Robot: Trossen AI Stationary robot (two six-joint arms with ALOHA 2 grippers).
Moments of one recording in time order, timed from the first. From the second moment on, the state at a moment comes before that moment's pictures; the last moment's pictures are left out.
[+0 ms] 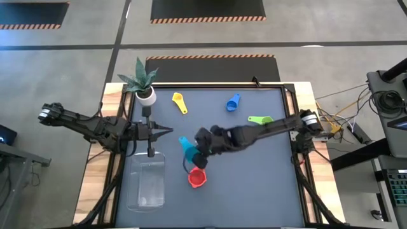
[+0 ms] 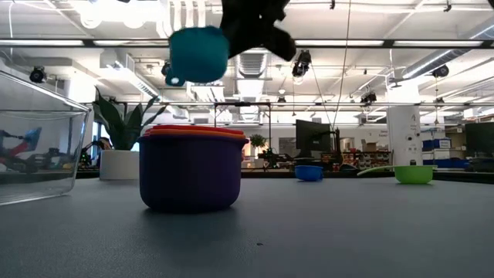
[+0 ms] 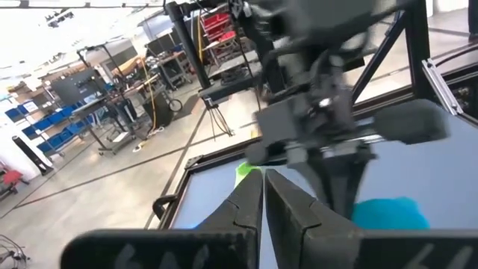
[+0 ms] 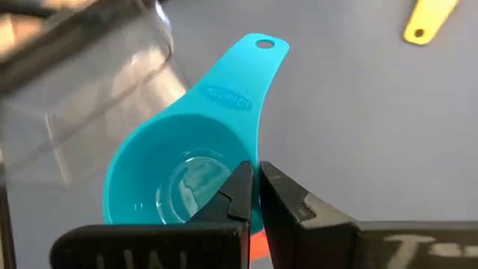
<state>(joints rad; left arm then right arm) -0.28 0.77 0.68 0.02 -0.41 0.36 0.19 1.89 1.66 -0.60 0.28 0.68</state>
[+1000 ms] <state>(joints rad) -0.28 0.79 0.69 0.03 -0.41 0.28 0.51 1.99 1.60 -0.55 0.85 1.53</state>
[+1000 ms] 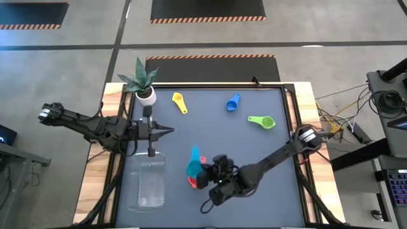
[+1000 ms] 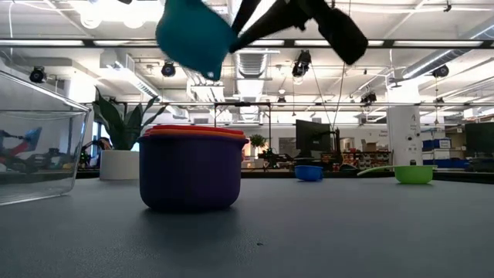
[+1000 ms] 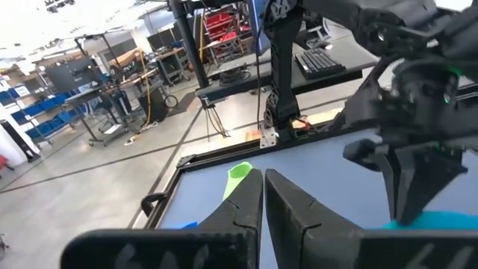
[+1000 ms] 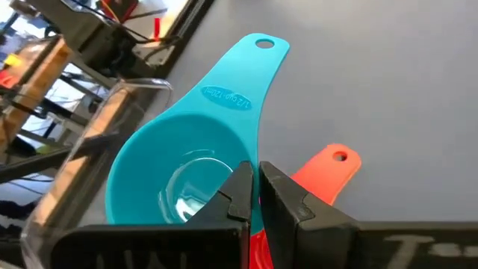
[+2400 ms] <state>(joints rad) -0.28 0.79 0.69 0.02 -0.41 0.27 0.53 2.36 2.14 -1.19 0.73 1.76</state>
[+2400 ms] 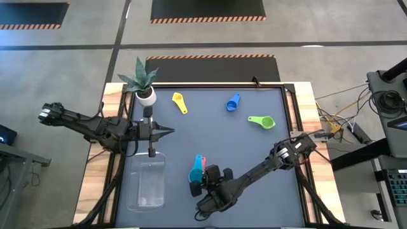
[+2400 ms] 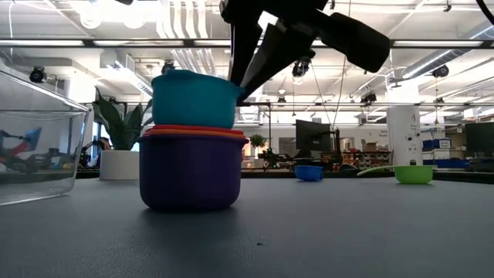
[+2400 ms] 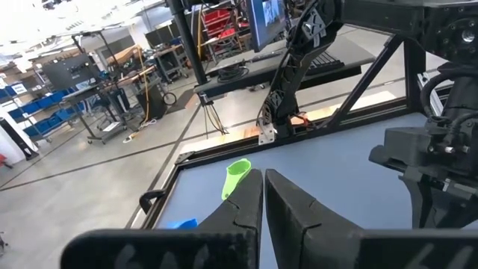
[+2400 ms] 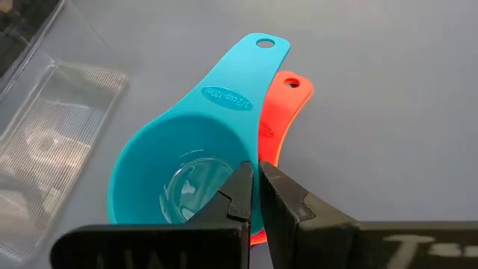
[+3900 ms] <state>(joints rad) -0.28 0.80 0.69 0.01 -0.41 0.27 0.47 2.11 2.17 -1.36 0.64 1.28</state>
